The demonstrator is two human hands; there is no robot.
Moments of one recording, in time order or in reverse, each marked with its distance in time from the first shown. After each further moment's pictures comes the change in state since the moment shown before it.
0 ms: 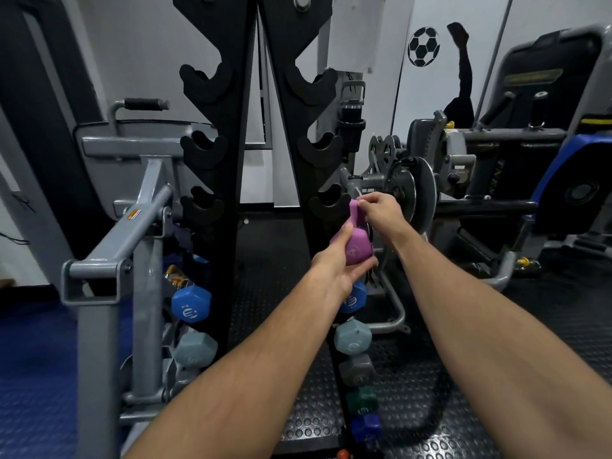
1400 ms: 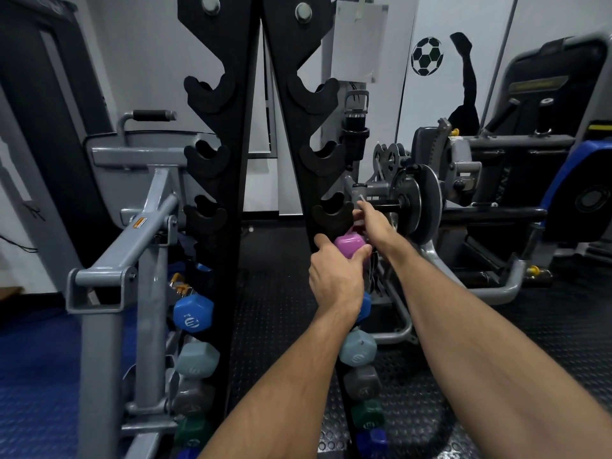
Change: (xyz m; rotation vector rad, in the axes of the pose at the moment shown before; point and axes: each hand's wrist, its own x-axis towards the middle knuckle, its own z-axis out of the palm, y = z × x) left_hand 0.009 -0.021 -0.004 1.027 0.479 0.750; right_hand -0.008 0.003 0.018 0.207 -0.217 0.132
